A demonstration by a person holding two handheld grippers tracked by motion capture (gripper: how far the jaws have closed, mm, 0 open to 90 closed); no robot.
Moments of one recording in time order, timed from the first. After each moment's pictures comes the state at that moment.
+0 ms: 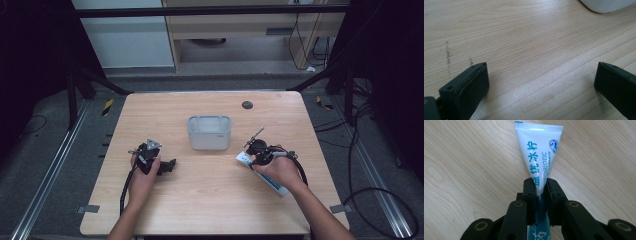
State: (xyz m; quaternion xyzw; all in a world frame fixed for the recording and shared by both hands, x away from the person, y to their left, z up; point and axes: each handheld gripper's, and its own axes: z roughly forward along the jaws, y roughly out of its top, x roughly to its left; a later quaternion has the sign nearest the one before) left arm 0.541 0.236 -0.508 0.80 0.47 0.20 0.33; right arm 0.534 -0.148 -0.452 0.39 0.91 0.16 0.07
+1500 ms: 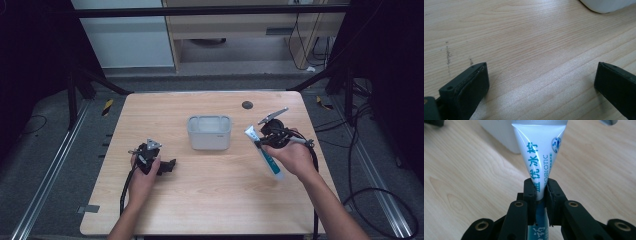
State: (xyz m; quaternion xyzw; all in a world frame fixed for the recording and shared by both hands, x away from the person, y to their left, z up) left arm 0.541 0.236 -0.508 0.80 0.47 0.20 0.33; right arm 0.536 -0.178 -0.378 0.41 0.86 0.28 0.14
